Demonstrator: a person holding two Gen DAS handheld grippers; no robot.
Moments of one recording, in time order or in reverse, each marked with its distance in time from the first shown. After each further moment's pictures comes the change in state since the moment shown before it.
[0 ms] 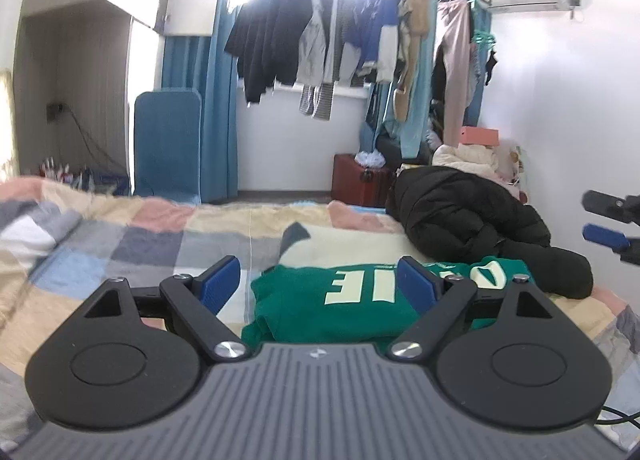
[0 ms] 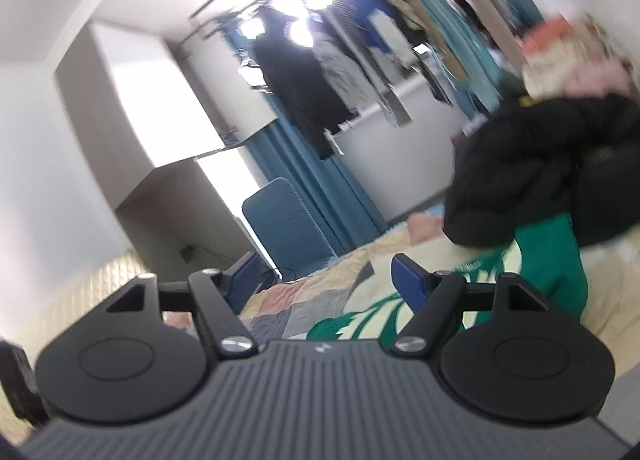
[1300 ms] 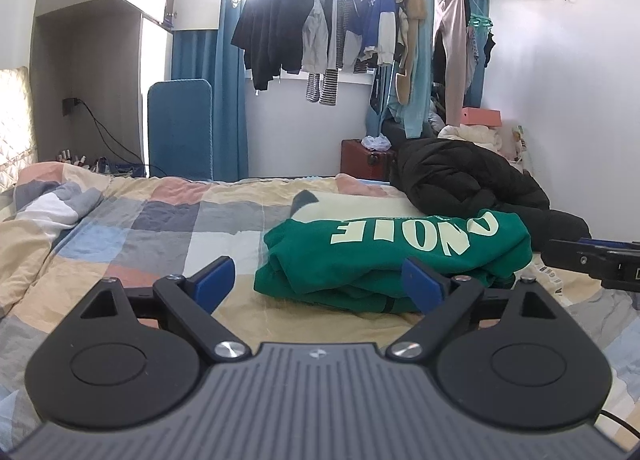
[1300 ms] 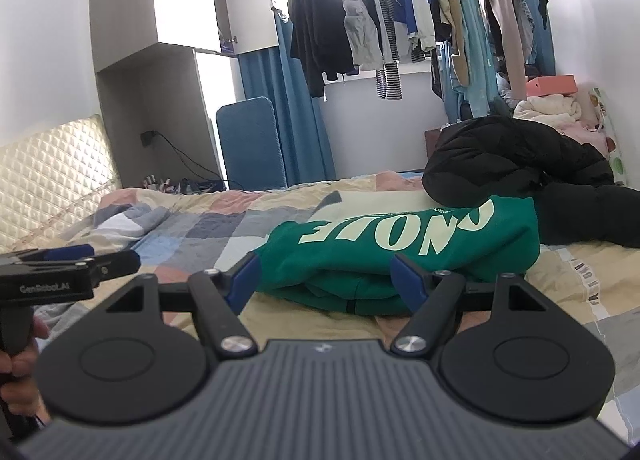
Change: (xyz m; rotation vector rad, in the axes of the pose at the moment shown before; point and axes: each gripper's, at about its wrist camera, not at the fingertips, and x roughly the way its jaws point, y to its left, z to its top) left arm -0.071 -0.008 -0.067 0.022 0.042 0.029; right arm -0.053 0.062 -0.077 -0.301 0.171 -0.180
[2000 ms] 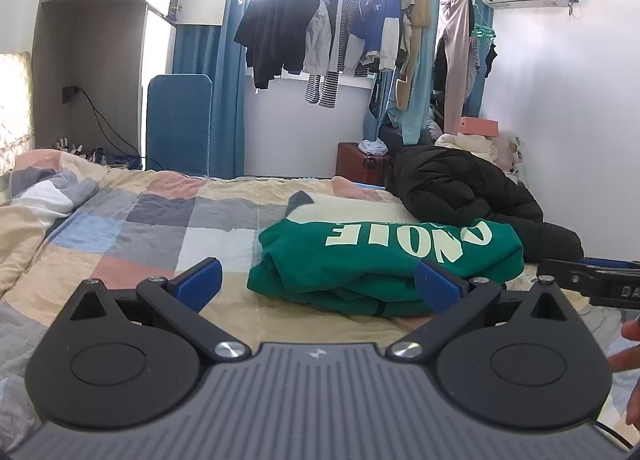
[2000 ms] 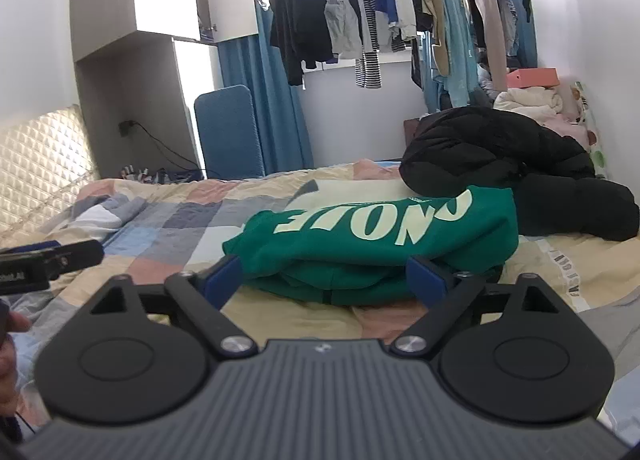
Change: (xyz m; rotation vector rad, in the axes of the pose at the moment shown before) left arm 0.000 0.006 -0.001 -0.048 -0.007 -0.016; right arm 0.002 -0.003 0.003 0.000 0.032 -0.081
